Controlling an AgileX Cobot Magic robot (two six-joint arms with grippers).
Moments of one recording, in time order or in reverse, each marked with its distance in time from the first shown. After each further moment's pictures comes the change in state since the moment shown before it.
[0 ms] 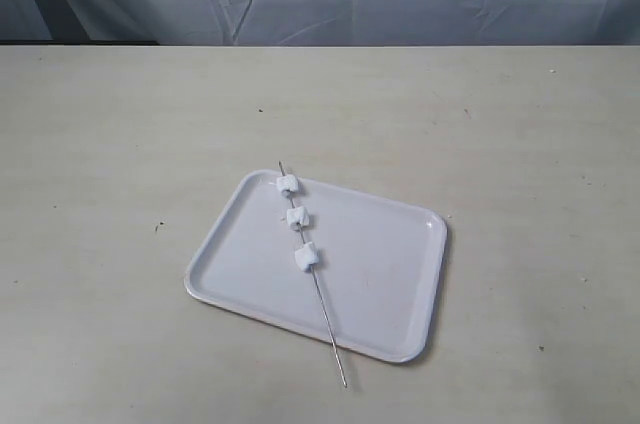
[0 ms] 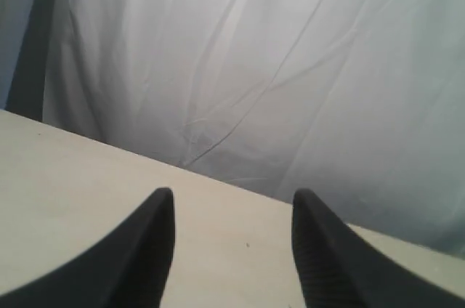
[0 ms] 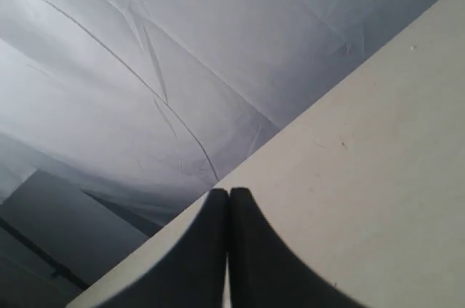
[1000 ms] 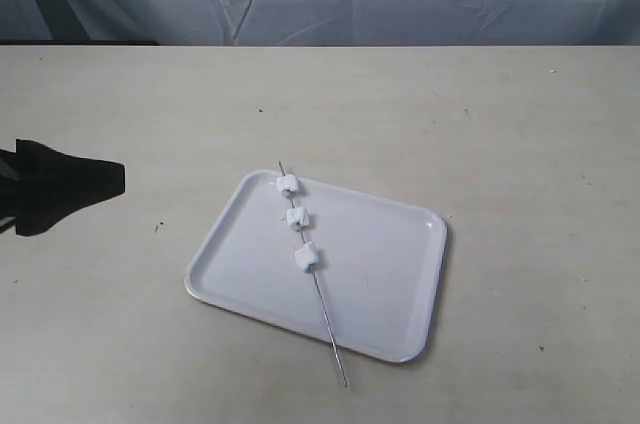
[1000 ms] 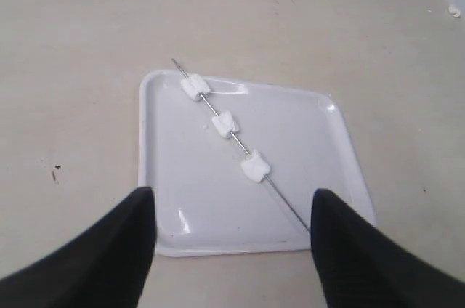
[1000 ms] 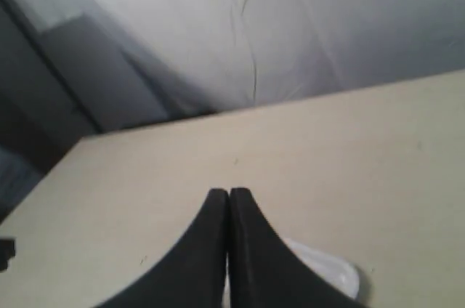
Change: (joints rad) left arm -0.048 0.741 -0.295 -0.364 0.513 0.605; right arm -0.003 0.400 -0.494 0.038 0.410 -0.392
